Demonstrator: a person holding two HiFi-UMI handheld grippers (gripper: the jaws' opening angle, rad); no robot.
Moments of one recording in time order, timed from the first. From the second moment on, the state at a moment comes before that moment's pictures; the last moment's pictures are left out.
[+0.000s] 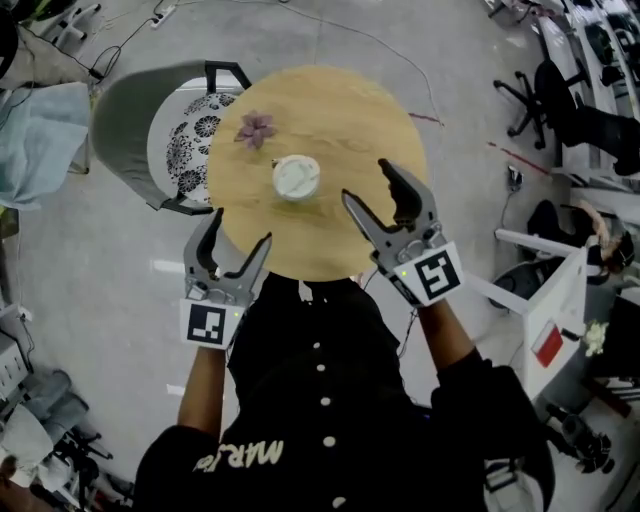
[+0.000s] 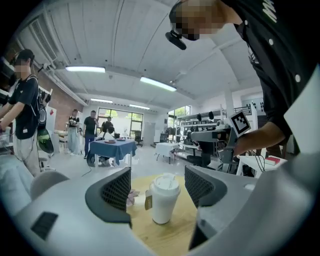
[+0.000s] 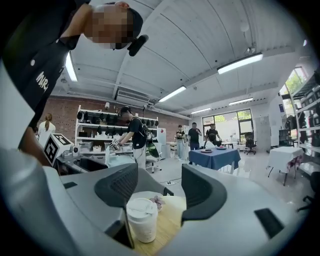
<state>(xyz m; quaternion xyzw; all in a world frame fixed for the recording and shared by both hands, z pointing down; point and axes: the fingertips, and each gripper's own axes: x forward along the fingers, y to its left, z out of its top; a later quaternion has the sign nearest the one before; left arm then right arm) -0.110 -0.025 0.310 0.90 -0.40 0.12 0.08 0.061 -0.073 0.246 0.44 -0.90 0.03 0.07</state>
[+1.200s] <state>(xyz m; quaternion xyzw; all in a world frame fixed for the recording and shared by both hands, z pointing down) -0.023 -0.078 0.532 0.90 -0.39 0.15 0.15 -0.031 -0.102 0.418 0.22 -0.96 0.02 0.17</state>
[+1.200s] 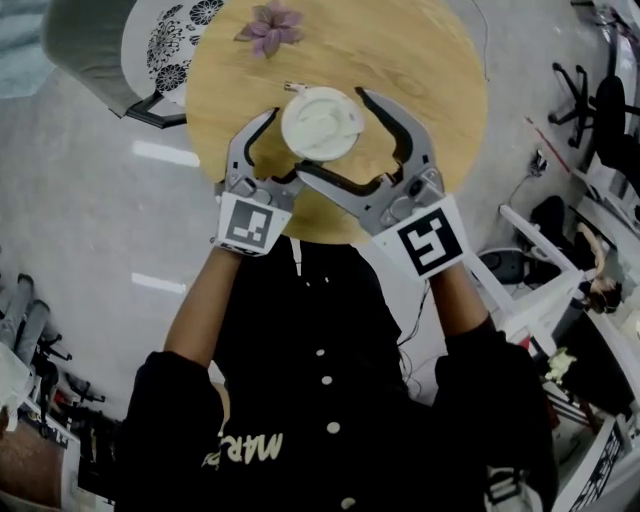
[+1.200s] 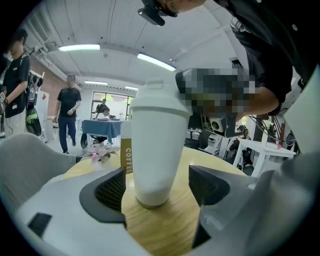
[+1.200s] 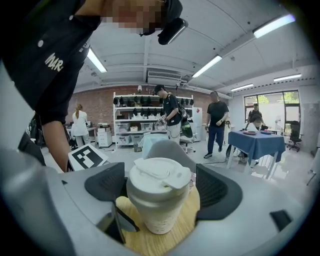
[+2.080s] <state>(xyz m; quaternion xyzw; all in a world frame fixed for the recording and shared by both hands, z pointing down) -0.009 -0.100 0.546 0.92 -0.35 0.14 0.06 -0.045 -0.106 0.434 0.18 -0.97 0.02 0.16</state>
